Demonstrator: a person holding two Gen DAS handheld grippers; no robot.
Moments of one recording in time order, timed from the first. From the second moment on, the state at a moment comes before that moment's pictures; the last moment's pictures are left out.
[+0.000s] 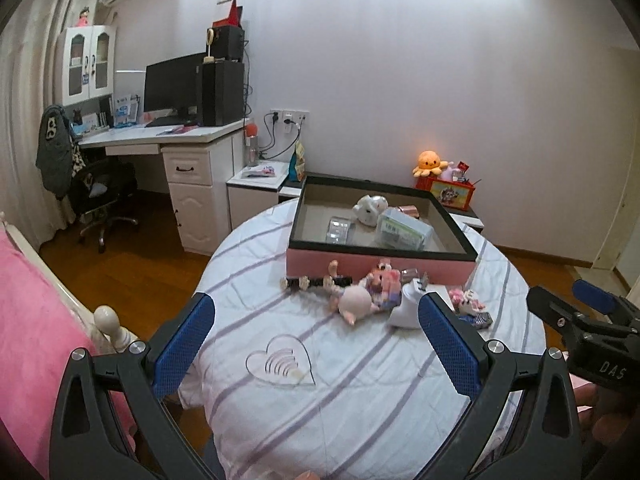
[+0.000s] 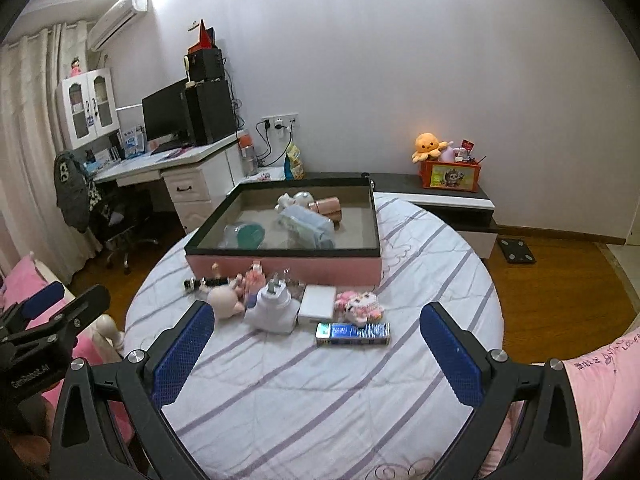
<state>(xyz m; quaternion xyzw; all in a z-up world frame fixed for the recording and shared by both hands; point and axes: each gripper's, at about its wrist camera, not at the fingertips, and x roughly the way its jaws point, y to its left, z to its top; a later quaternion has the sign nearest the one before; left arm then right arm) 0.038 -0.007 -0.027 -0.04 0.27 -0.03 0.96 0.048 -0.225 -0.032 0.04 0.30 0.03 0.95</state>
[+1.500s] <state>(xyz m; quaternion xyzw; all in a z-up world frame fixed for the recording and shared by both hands) 0.167 -0.044 -0.132 -0.04 0.42 -0.02 0.91 0.153 -0.250 -0.151 0.02 0.44 0.01 0.90</state>
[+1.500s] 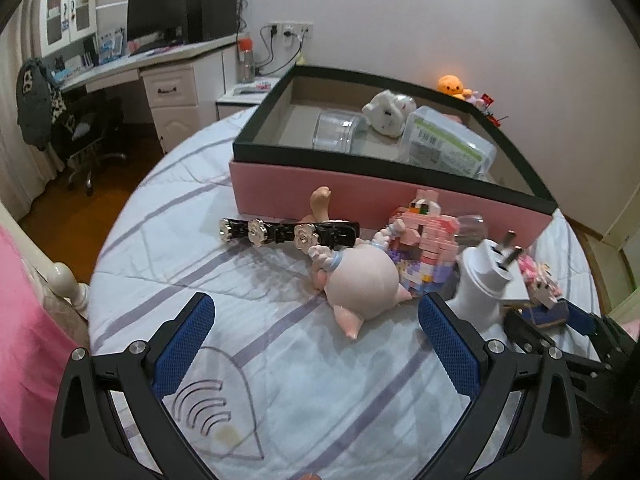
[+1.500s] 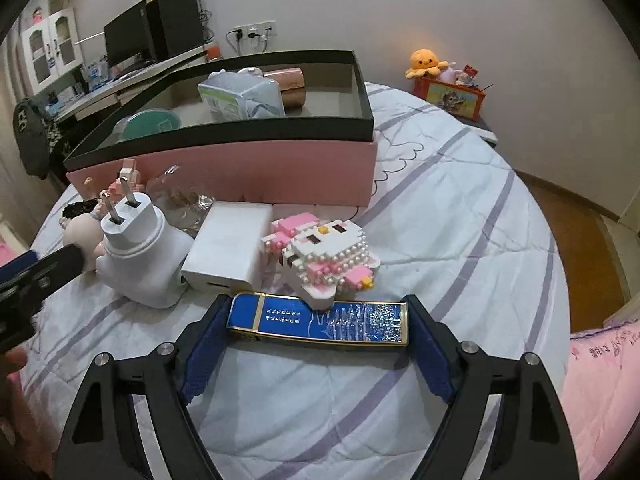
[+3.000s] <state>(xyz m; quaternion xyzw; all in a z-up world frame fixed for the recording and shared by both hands) 0.115 -0.019 -0.081 -0.08 0.38 -0.12 0.91 0.112 -0.237 -0.092 0.03 0.39 0.06 0.92</state>
